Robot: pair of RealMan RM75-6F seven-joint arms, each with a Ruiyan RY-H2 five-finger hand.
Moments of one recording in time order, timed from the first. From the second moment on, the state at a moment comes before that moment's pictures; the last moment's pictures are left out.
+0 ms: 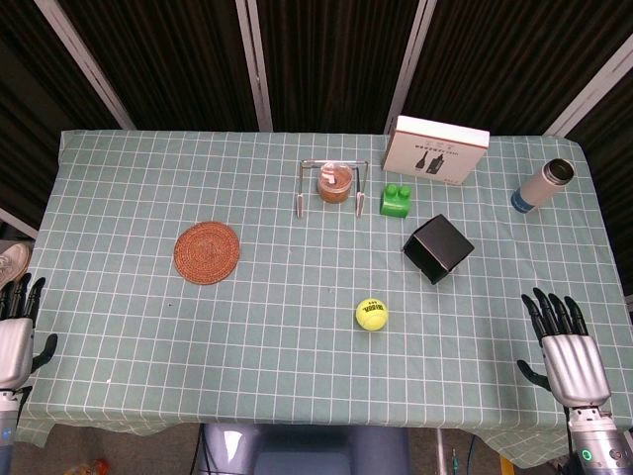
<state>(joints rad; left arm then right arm) -0.08 -1.19 -0.07 -1.71 1.30 1.50 0.46 0.08 -1.14 0.02 -1.63 -1.55 1.46 -0.20</state>
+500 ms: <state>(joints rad) -0.07 -1.20 -0.06 -1.70 1.33 1.52 0.44 0.10 -1.20 0.00 -1.61 -1.66 1.47 -0.10</state>
